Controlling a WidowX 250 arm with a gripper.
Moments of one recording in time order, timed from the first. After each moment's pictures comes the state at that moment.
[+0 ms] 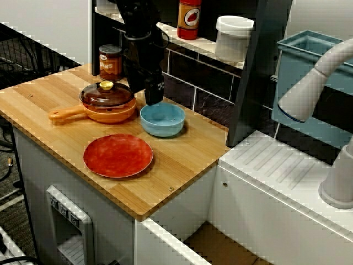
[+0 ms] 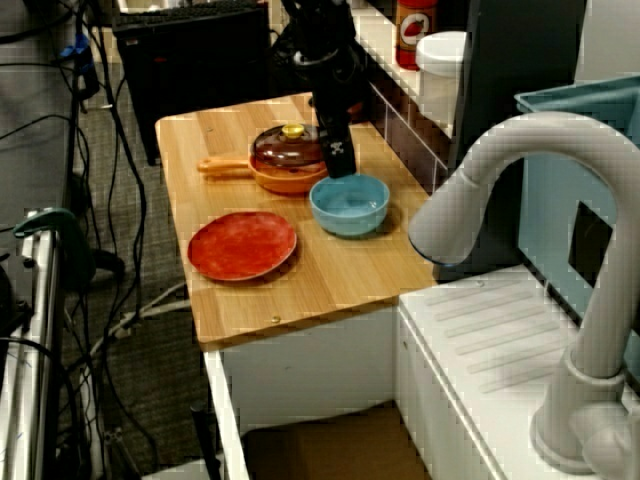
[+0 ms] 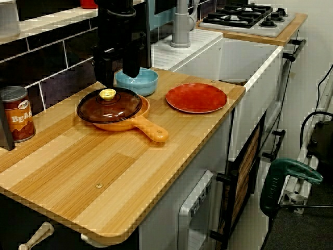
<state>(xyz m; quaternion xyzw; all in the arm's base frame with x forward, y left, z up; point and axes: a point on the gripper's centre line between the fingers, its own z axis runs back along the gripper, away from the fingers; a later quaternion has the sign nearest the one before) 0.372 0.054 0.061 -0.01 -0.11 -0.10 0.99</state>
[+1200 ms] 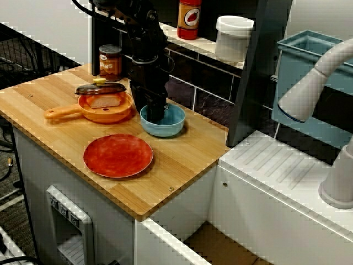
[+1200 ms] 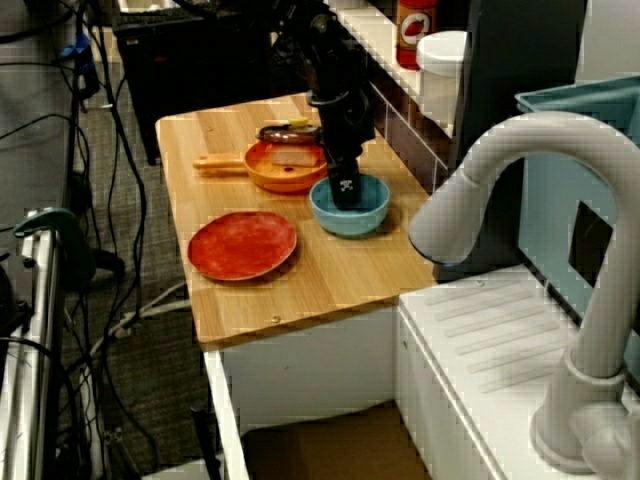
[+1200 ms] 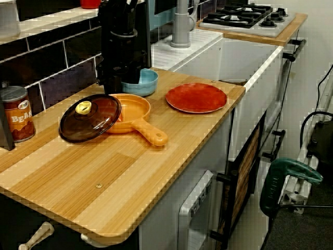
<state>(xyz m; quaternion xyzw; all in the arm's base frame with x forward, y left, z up) 0.376 0.046 0.028 0.00 -0.09 -0.09 0.99</state>
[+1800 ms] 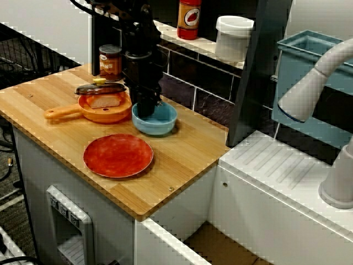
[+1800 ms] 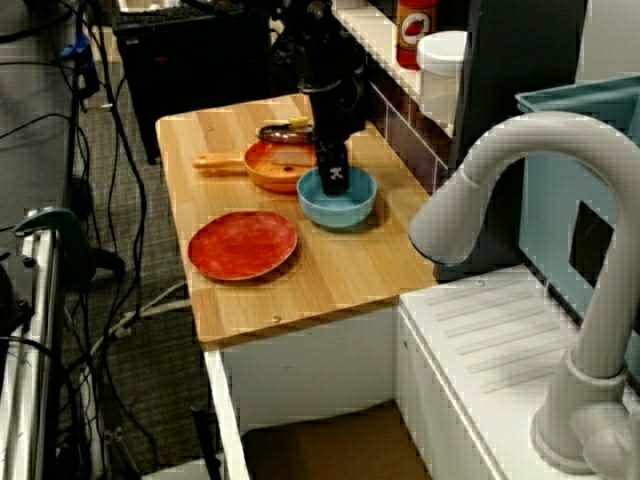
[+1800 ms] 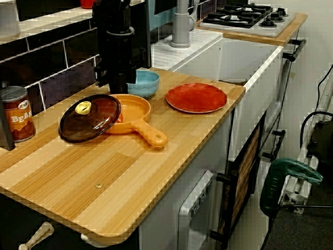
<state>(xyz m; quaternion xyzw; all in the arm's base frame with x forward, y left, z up) 0.364 0.057 0.036 -0.03 -0.07 -0.08 0.99</state>
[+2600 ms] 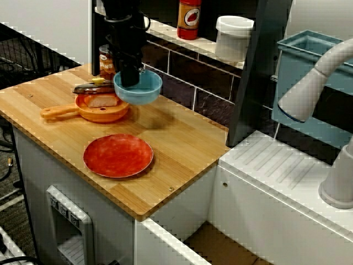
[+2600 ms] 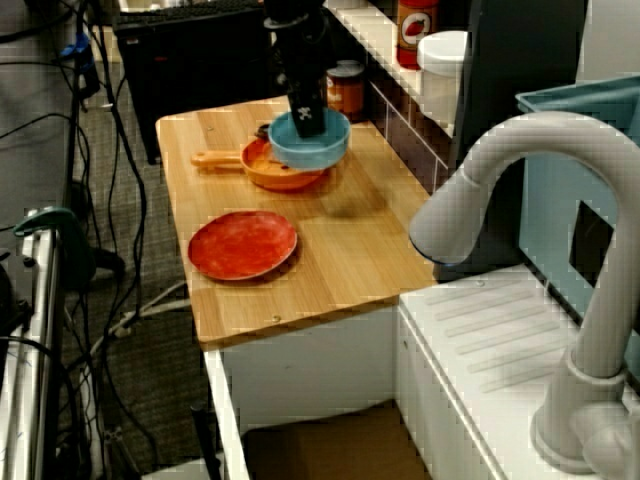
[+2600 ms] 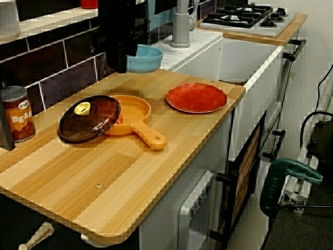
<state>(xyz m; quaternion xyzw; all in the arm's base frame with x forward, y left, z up) 0.347 0.076 0.092 -0.01 -0.10 -0.11 0.99</state>
